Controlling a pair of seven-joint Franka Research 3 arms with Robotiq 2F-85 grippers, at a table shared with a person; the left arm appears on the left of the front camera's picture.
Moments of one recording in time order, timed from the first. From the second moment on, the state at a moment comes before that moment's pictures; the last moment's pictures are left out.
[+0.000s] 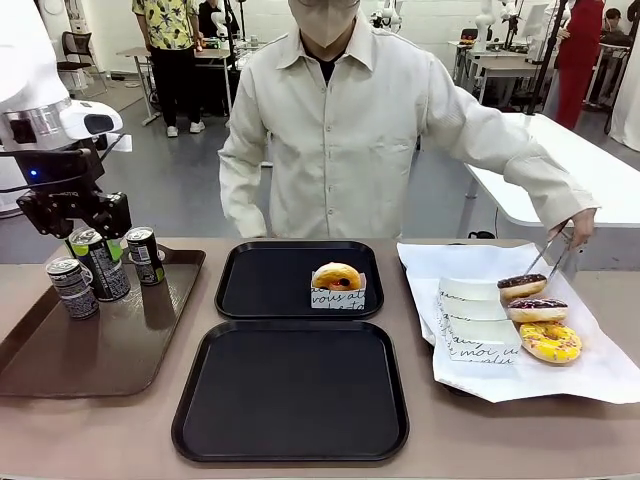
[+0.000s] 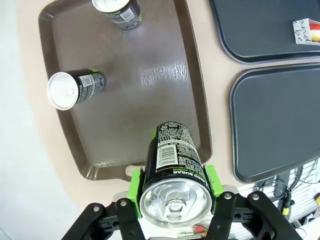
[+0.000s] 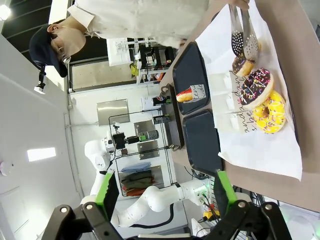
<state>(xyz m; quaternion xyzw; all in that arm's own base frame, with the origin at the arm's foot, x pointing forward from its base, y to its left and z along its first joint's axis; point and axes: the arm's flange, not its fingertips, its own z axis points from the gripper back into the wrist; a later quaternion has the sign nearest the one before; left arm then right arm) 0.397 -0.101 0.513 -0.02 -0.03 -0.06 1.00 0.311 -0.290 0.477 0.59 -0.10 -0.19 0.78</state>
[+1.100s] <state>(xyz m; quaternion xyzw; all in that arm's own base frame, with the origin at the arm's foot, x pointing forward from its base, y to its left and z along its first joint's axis) 0.501 -0.281 0.438 -0.01 -0.09 -0.12 0.99 0.311 -0.290 0.476 0.59 -0.10 -0.19 0.78</state>
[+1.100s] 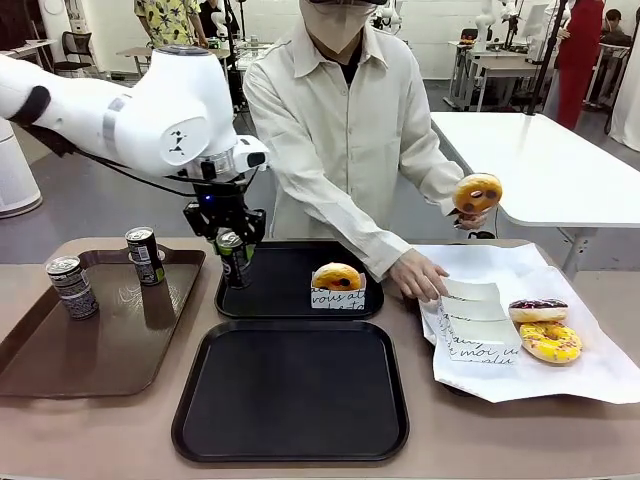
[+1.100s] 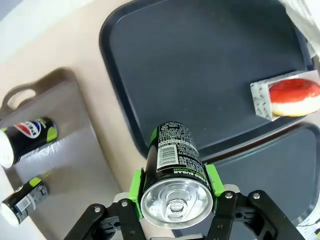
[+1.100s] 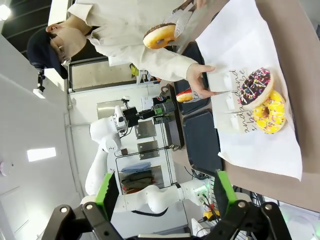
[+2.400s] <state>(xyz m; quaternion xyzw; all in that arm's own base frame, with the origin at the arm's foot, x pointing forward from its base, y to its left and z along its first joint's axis) 0.321 -0.193 0.551 0.11 0.04 -0.25 0.96 0.311 -0.290 0.475 0.59 -0.10 -0.19 0.78</state>
